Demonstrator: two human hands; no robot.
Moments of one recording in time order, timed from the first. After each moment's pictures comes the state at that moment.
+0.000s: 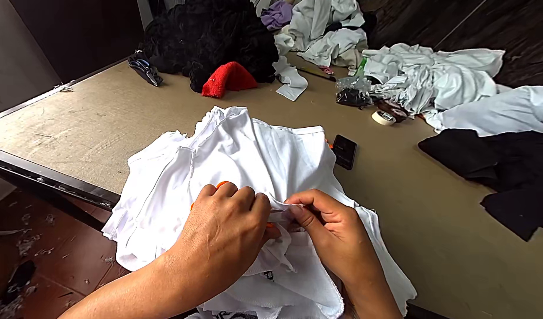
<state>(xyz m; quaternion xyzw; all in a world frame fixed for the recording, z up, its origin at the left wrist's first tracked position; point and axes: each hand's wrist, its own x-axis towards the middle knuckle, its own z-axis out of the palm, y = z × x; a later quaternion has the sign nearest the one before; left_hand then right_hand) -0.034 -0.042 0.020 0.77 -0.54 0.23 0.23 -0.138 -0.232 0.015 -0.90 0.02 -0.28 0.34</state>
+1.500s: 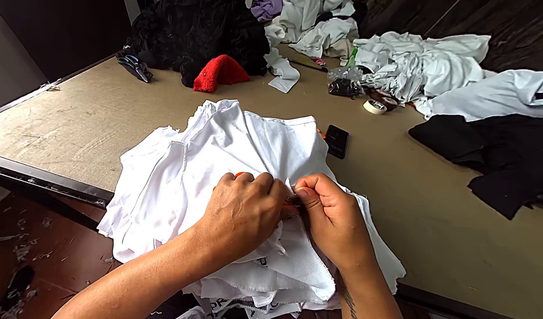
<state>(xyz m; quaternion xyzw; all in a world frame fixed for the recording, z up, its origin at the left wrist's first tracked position) -0.033 -0.080 0.010 0.74 -0.58 0.23 0.25 -0.144 -0.231 0.017 -0.91 0.05 -0.33 0.25</state>
